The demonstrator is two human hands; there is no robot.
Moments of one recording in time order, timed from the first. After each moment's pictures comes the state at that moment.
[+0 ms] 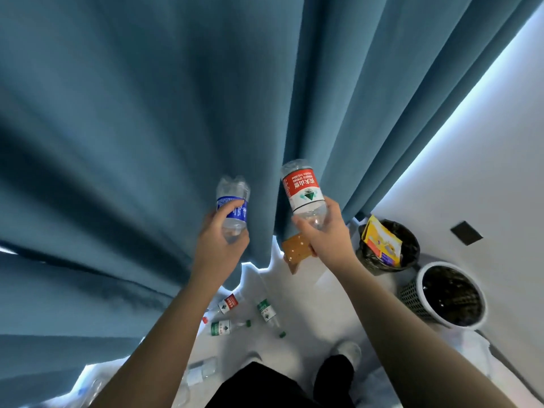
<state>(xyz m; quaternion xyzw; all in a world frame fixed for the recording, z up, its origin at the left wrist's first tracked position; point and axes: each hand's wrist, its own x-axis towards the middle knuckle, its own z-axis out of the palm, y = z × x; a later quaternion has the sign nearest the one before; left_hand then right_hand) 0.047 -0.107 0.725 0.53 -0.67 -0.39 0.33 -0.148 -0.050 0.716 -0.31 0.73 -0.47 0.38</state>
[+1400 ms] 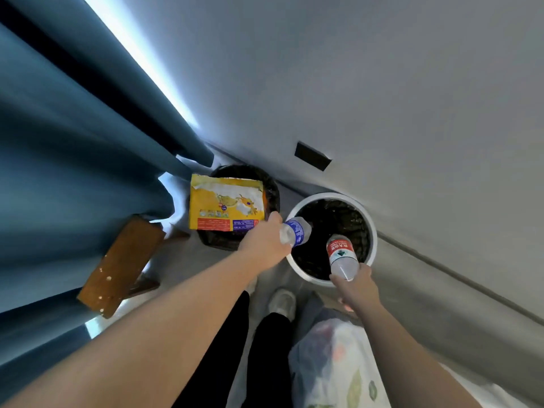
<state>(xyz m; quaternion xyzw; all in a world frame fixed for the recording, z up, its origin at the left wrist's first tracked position) -0.669 -0.003 0.359 0.31 -0.81 -0.38 -0.30 -0.708 0.204 0.330 0.18 0.85 -0.22 0.44</state>
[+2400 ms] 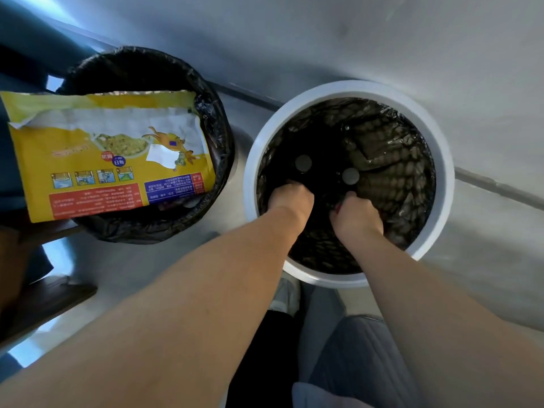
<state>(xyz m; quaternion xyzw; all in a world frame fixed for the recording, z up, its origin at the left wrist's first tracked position) -0.737 0.097 0.031 -0.01 -0.89 -0.04 -0.45 -0.761 0.213 0.019 0.00 0.90 0.01 0.44</state>
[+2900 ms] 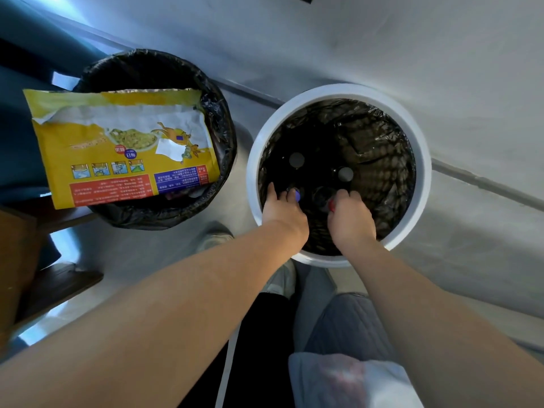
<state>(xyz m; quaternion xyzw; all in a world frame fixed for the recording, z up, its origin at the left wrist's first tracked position) -0.705 0.103 0.073 -0.08 -0.84 0.03 -0.54 -0.739 0.217 0.054 -0.08 0.92 0.01 0.38</state>
